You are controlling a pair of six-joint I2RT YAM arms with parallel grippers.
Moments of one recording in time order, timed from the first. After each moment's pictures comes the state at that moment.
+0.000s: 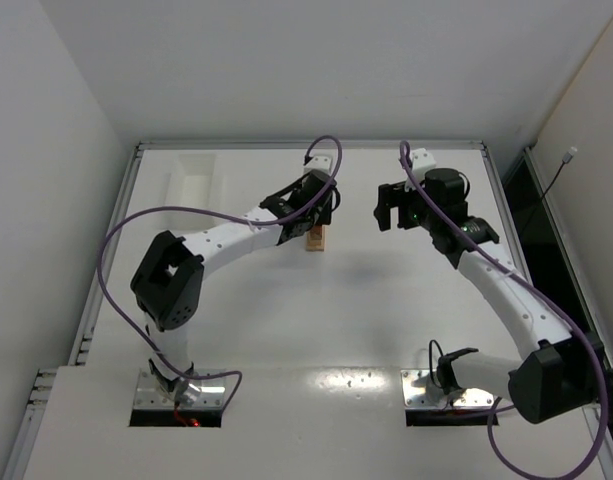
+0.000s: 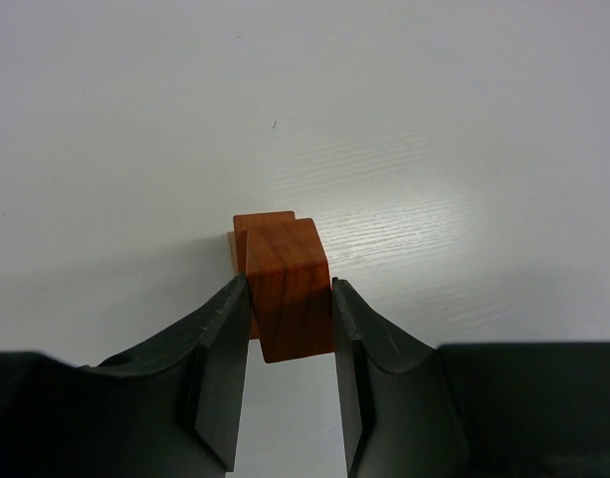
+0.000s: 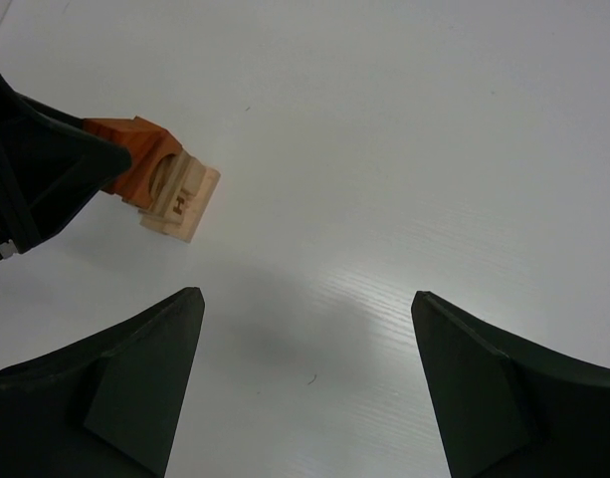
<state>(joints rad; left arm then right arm) -0.75 1.84 1.45 -0.25 -0.41 -0.45 0.27 1.20 0.98 -0.29 -0.06 0.03</state>
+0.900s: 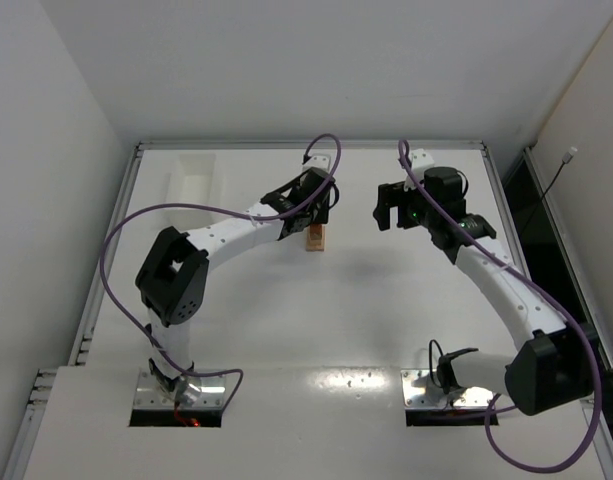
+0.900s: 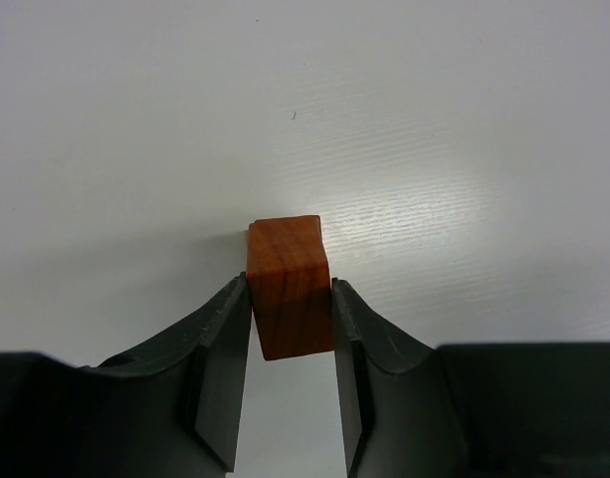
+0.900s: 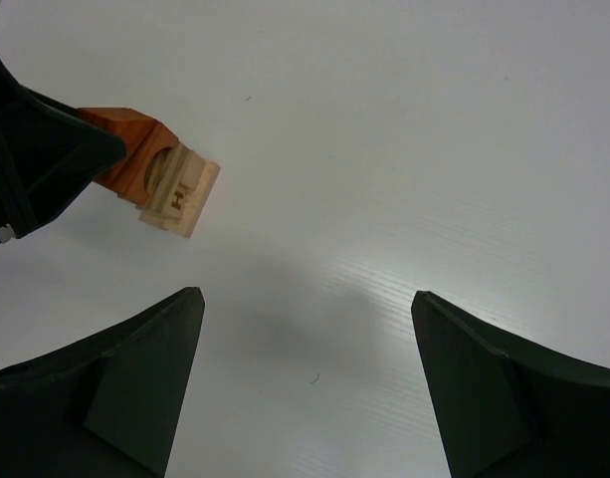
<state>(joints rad) -0.72 1.88 1.49 -0.30 -0.39 -0.43 0.25 1.24 0.98 -0.28 -0.10 0.04</state>
